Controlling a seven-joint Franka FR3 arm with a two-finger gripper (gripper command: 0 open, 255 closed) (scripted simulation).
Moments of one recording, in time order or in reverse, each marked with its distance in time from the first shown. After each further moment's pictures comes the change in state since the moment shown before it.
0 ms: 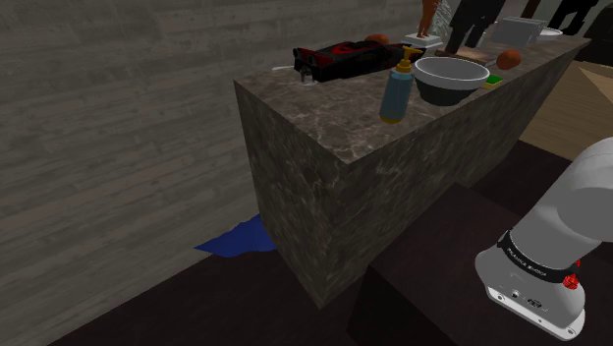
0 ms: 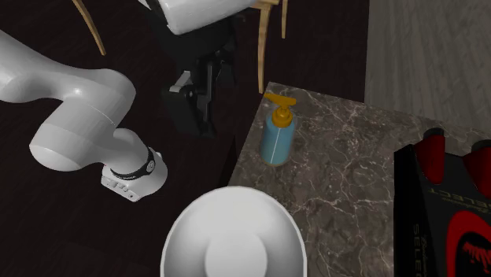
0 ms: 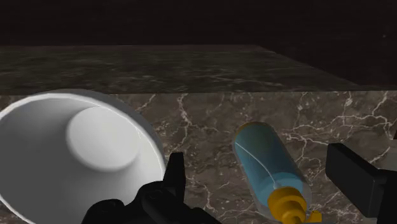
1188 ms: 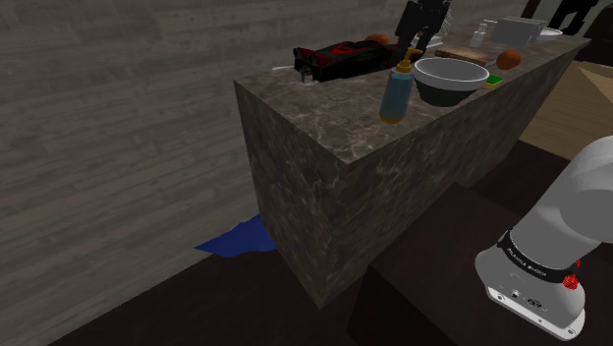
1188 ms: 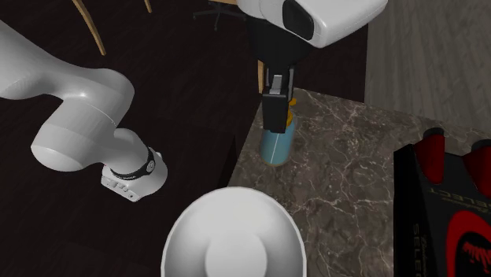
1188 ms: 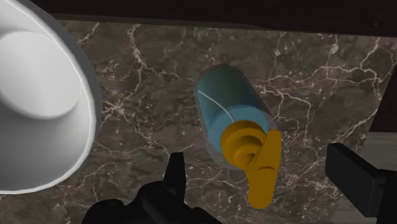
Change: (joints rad) arm 0.046 0.221 0.051 0.075 0.051 0.175 0.021
